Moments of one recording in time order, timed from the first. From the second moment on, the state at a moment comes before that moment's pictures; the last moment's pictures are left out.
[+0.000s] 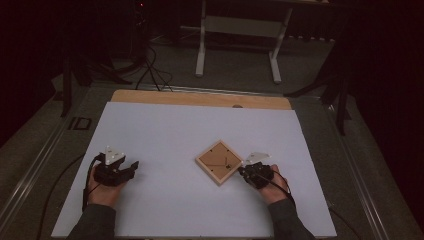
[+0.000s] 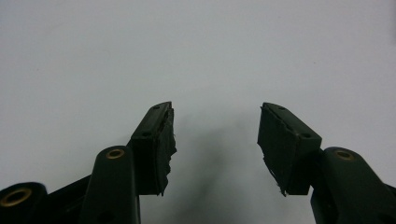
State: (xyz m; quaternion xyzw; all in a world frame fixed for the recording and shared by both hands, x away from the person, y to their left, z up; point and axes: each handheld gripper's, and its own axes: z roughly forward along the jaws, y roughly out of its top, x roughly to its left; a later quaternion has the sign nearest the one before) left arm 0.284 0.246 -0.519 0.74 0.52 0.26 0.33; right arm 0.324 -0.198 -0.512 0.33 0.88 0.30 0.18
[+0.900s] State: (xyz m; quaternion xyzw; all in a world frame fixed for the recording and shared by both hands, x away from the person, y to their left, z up) left arm 0.283 0.246 -0.518 0.74 0.52 0.26 0.34; right arm 0.362 -0.154 -0.503 0.42 0.82 0.37 0.15
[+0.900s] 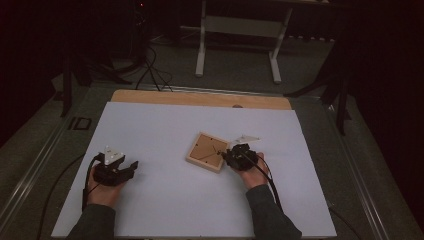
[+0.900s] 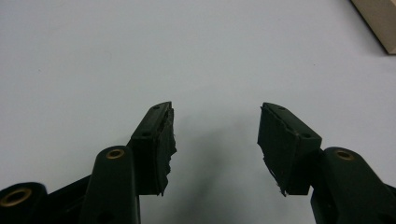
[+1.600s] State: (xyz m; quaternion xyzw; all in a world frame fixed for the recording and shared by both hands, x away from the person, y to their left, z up) left arm 0.284 0.246 -0.519 0.74 0.52 0.26 0.34; right arm 0.359 -0.150 -0.512 0.45 0.81 0.37 0.10
